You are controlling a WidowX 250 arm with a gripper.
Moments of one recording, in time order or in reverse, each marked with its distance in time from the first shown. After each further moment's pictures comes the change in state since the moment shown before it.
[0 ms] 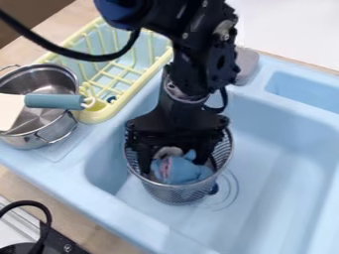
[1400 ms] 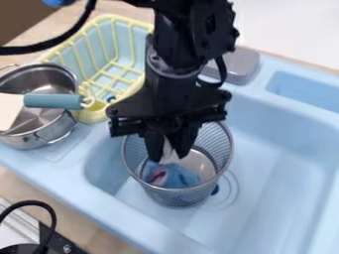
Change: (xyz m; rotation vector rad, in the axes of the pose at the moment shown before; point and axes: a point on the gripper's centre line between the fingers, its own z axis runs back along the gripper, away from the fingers) arm -0.014 0.013 0.056 -0.115 -0.014 0.055
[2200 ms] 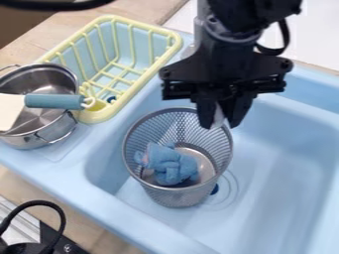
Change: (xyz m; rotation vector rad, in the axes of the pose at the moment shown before) arm 0.009 -0.051 0.020 -0.094 -0.083 -0.164
